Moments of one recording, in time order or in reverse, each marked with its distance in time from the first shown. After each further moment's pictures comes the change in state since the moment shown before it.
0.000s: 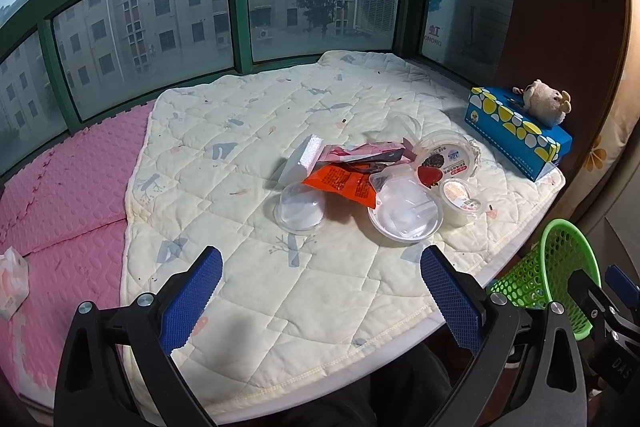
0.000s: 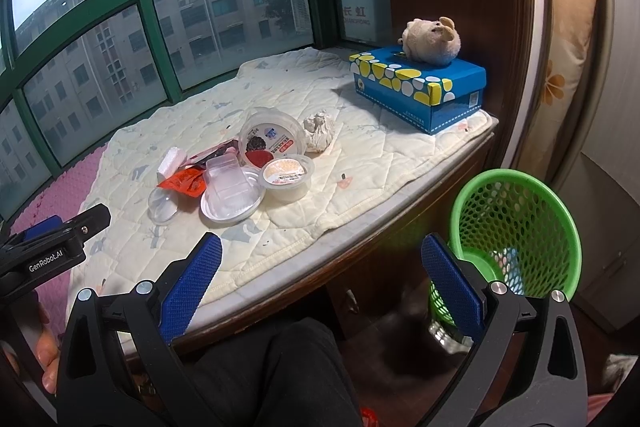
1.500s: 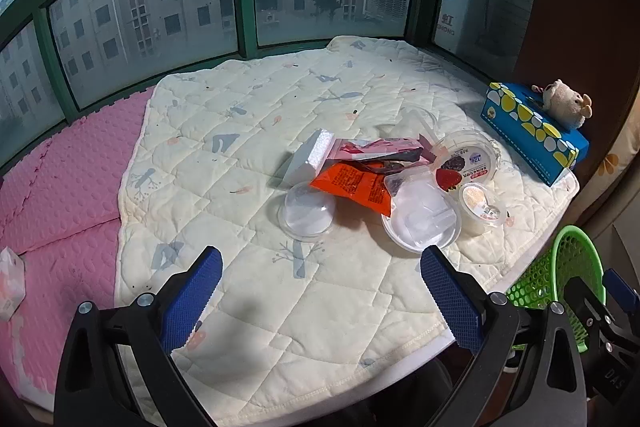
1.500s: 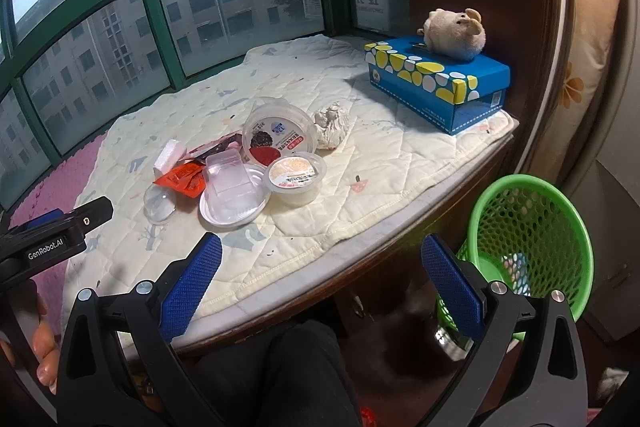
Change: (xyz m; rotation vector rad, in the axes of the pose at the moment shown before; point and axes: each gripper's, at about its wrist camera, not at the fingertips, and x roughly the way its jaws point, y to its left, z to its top) left arm 0.030 0.011 0.023 -0.035 0.074 0.006; right arm 0.033 0.012 0.018 -0.049 0.048 0.021
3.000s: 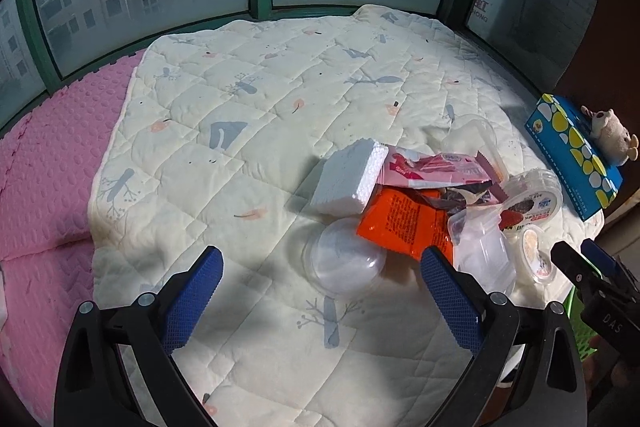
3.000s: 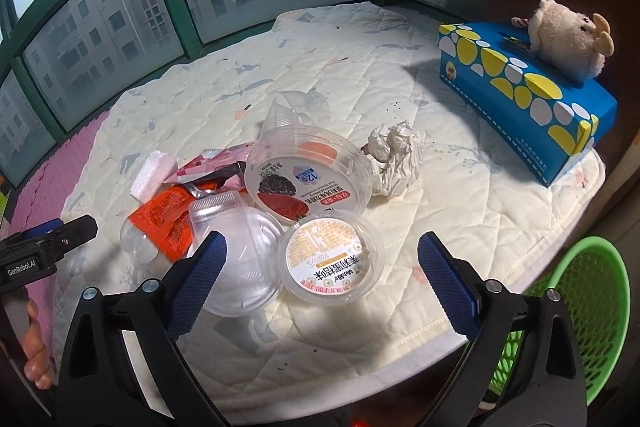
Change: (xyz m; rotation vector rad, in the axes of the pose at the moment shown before) left arm 0.093 0.042 0.056 -0.080 0.147 -0.020; right arm 0.124 0.018 0.070 -0.088 0.129 0.116
